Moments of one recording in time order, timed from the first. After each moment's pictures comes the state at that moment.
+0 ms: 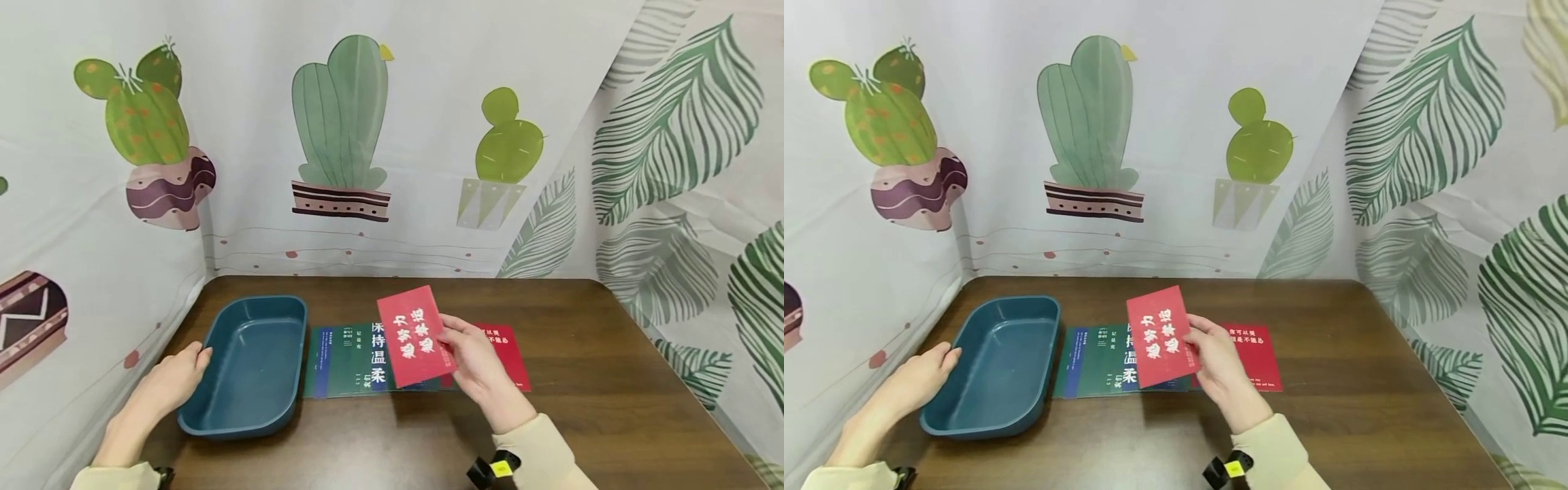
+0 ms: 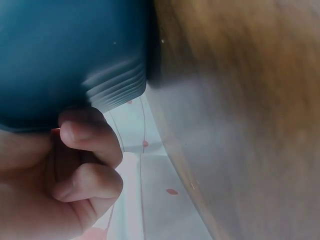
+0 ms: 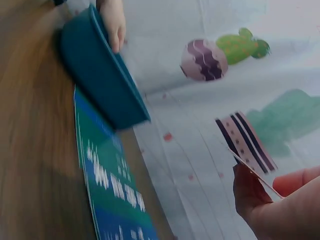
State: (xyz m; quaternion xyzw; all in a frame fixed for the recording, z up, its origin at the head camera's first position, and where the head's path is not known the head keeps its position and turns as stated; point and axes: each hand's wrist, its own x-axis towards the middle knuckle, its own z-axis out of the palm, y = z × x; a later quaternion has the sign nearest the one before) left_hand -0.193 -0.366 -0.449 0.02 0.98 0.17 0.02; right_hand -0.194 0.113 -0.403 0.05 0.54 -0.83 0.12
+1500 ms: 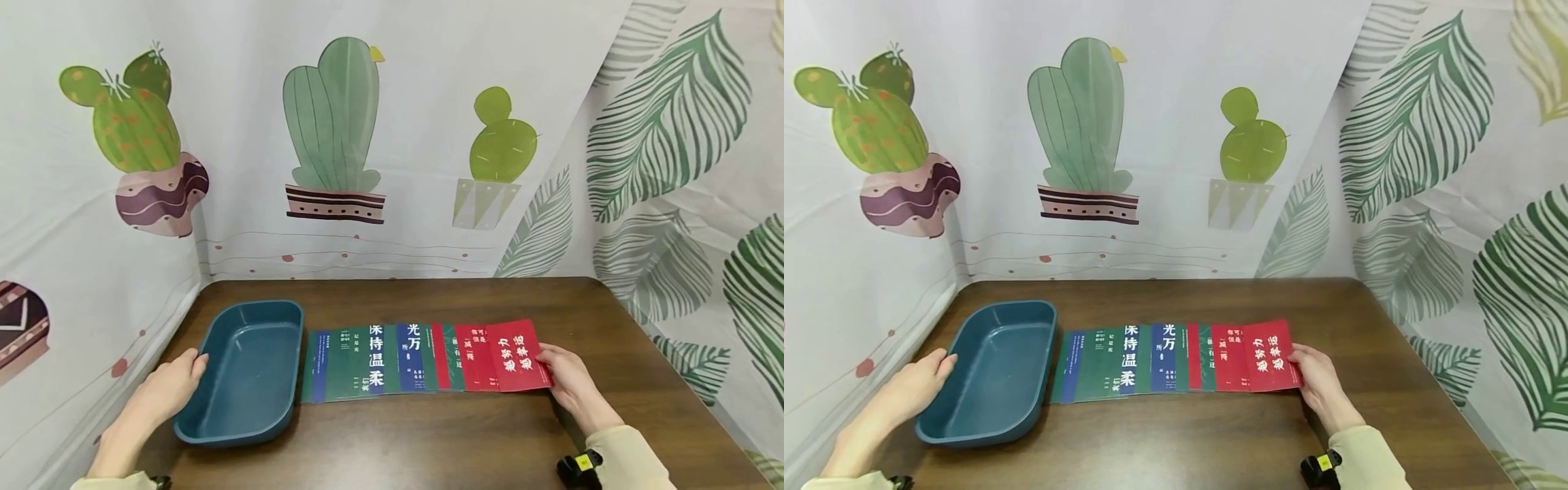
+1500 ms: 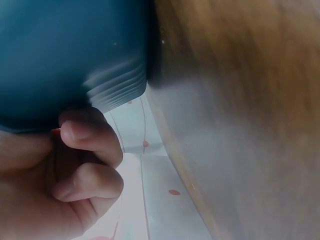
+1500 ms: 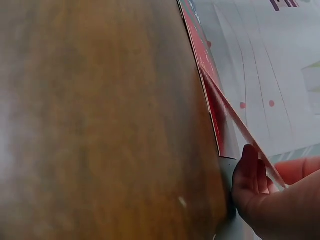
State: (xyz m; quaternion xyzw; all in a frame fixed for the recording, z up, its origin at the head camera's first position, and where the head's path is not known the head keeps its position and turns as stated) left_hand -0.196 -0.365 -0.448 0.01 0.99 0.17 0.03; right_hand -0.204 0.290 -0.482 0.16 0.66 -0.73 0.06
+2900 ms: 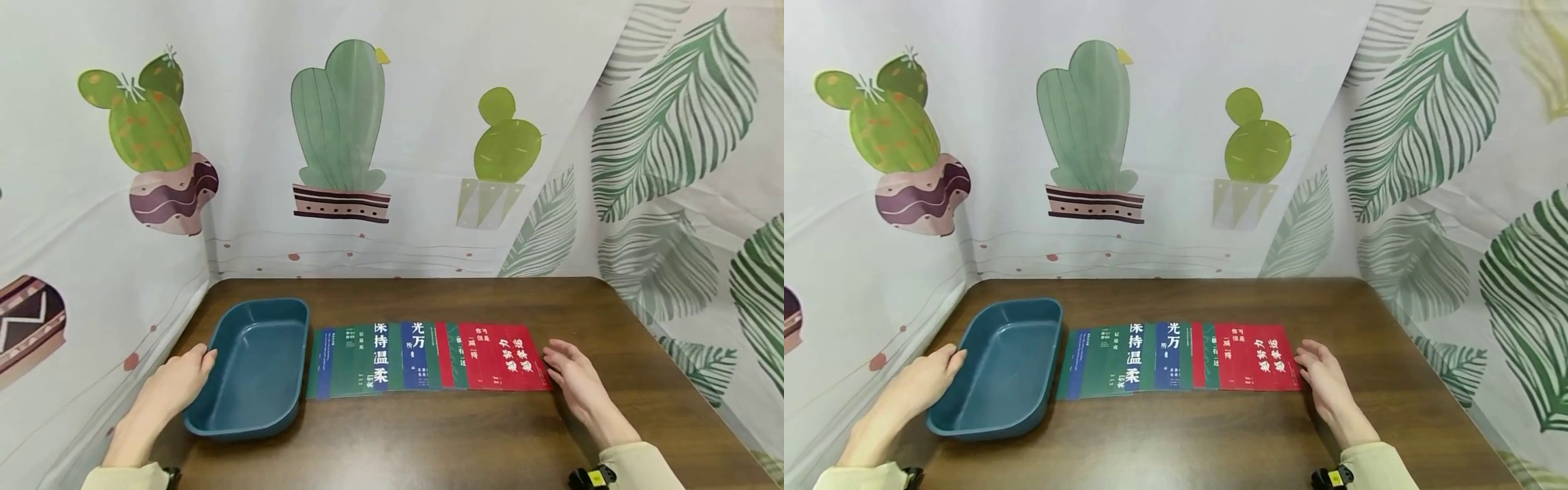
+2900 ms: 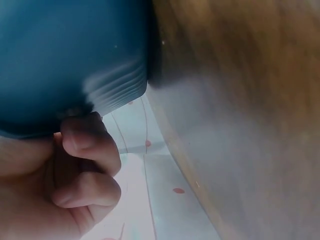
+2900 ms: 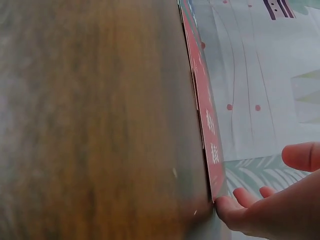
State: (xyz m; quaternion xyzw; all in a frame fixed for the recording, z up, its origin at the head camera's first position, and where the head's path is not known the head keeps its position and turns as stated) left_hand -0.189 -0.360 -0.447 0.01 0.99 0.15 -0.01; right_hand -0.187 0.286 -0.469 0.13 0.71 -0.69 0.04
